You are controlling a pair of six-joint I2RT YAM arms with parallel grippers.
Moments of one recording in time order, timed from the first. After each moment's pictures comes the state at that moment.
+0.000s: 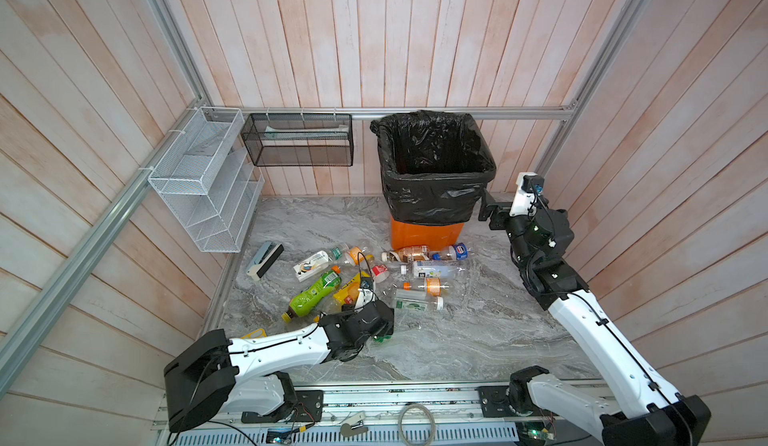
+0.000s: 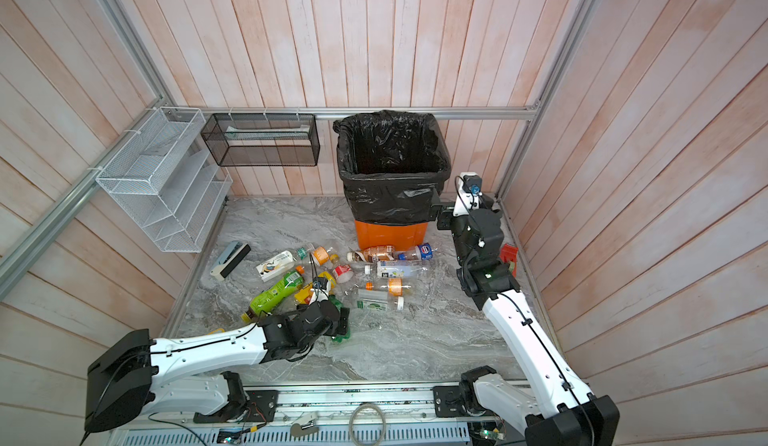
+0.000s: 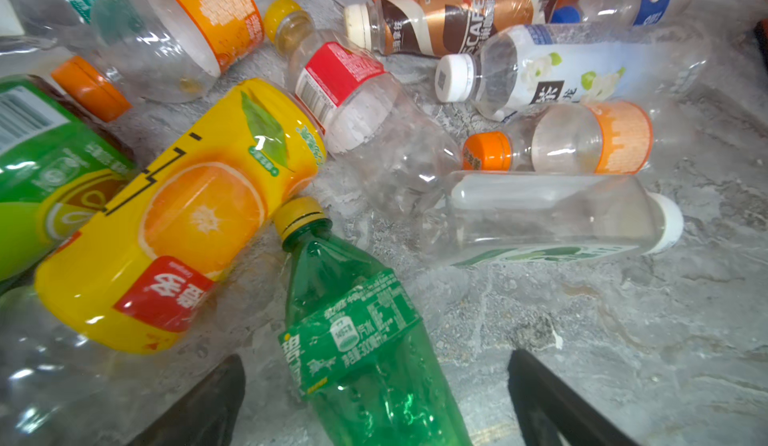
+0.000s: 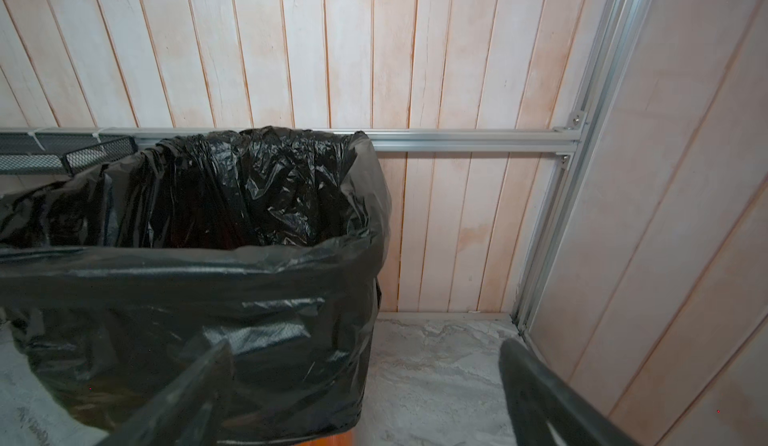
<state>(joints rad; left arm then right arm) -1.06 1.31 0.65 -0.25 -0.47 -0.75 0.32 1.05 1.00 0.07 0.25 0.02</state>
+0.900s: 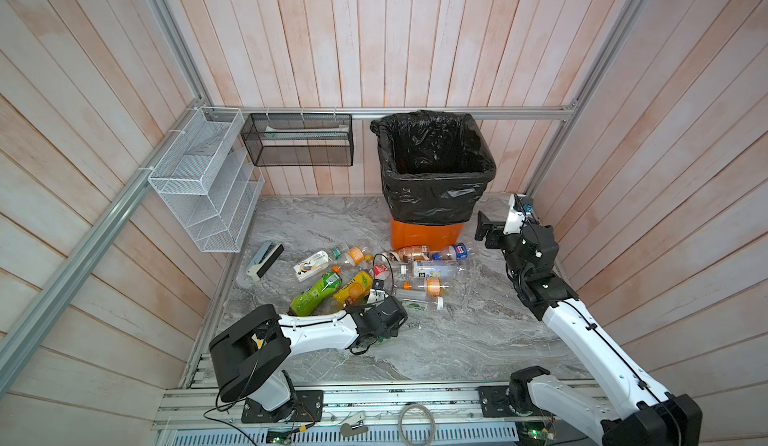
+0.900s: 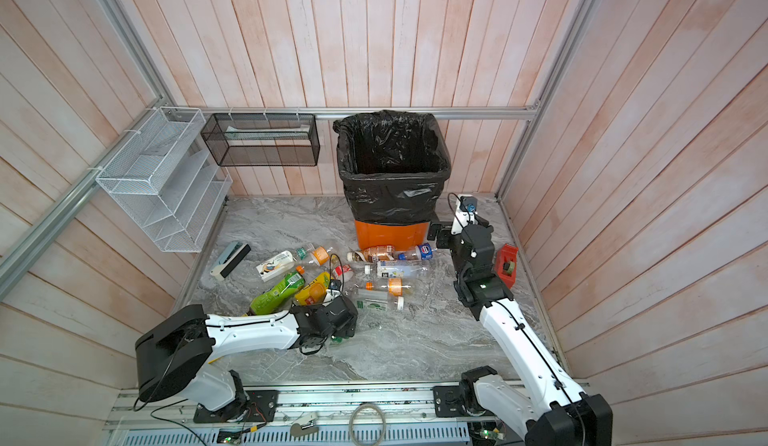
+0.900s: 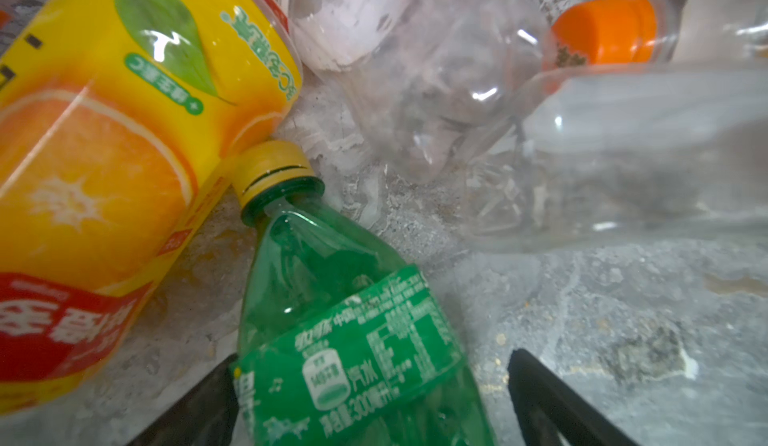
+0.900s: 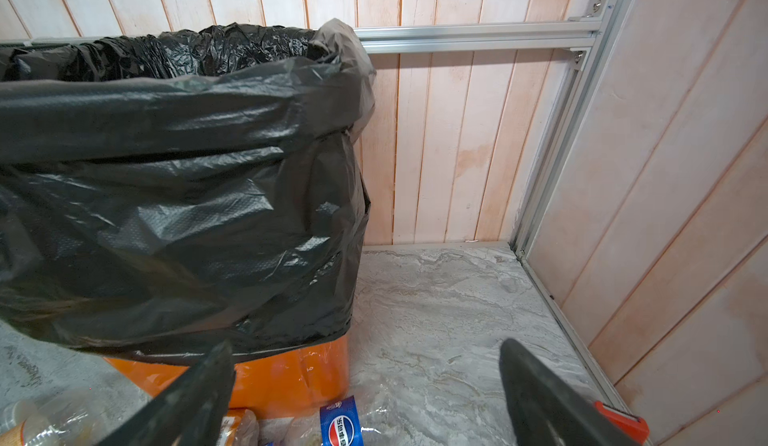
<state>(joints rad) -1.03 1.56 0.76 -0.32 -0.42 -0.75 0.29 1.02 0.83 0.07 0.25 0.08</state>
